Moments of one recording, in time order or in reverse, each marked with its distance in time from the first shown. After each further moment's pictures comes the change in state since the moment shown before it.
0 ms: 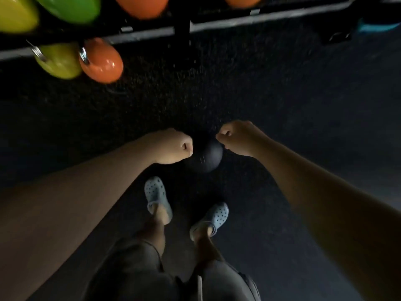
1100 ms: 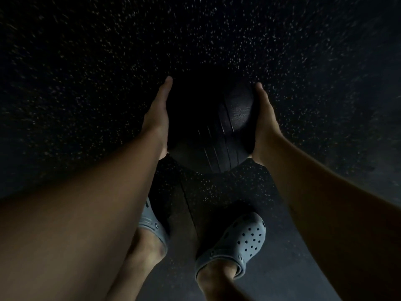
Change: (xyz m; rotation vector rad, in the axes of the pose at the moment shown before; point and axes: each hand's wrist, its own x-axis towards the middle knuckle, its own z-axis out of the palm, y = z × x) left_hand 0.379 -0.157 0.249 -1.501 0.355 -0.675; right_hand 0.352 0.216 0.288 1.388 0.087 0.623
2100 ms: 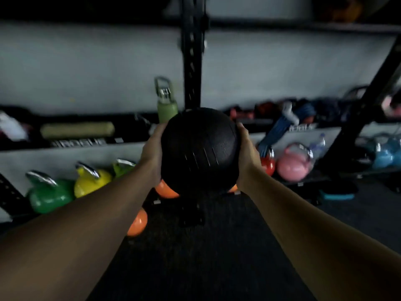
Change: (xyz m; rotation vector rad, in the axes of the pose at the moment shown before) left_hand -0.762 0.383 -0.130 -0.478 -0.317 0.943; right_hand -0.788 -0.364 -0.003 0.251 -0.371 -0.988
